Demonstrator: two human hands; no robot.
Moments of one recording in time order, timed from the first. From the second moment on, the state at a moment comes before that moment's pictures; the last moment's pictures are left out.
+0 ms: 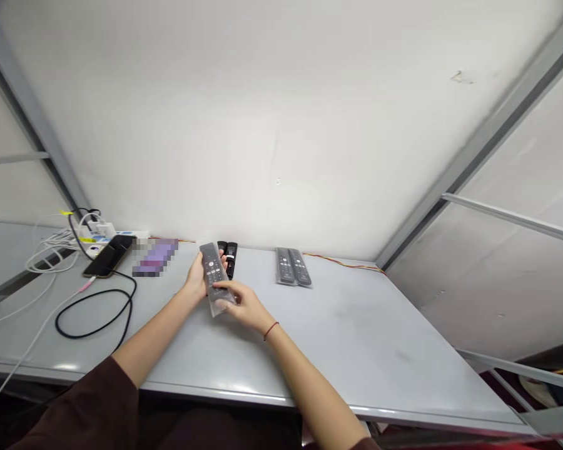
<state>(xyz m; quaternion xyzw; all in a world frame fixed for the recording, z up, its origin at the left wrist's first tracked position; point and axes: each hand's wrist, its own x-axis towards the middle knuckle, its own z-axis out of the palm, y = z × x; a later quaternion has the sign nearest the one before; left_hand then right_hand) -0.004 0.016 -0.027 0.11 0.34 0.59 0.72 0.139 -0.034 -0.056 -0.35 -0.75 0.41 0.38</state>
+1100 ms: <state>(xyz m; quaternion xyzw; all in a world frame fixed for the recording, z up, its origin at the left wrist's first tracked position) -0.005 0.008 -0.025 0.25 0.26 0.56 0.75 0.156 -0.034 -0.037 -0.33 -0.77 0.48 0.26</state>
